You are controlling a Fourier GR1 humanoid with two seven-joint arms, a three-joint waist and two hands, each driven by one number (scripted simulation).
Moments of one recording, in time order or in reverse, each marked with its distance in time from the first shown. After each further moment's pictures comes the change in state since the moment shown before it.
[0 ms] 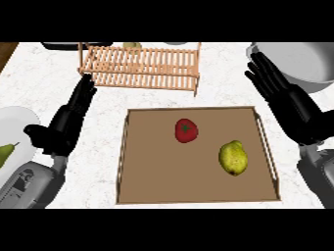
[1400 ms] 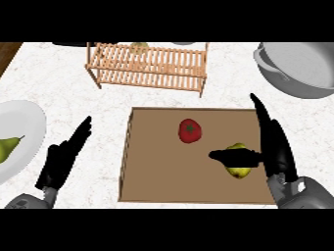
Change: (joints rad) left arm 0.195 0.059 -0.066 0.065 -0.081 -0.081 0.125; right arm 0.078 -0.004 0.292 -0.117 0.738 -0.516 0.806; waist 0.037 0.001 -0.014
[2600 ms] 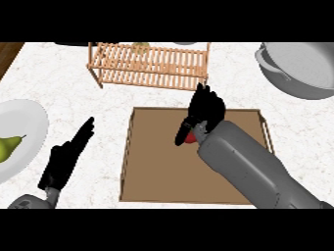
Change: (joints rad) left arm 0.004 -0.019 0.007 -0.002 -0.026 -0.015 0.002; right arm -0.510 0.336 0.091 0.596 0.172 0.467 0.385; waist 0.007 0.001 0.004
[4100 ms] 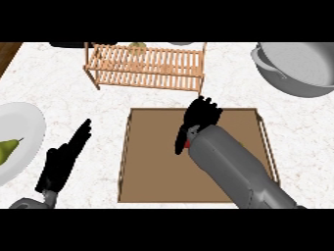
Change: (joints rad) left arm 0.033 -0.029 0.056 0.003 -0.034 -0.029 -0.009; right arm 0.006 0.127 -0.067 0.266 0.154 0.074 -0.019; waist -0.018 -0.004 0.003
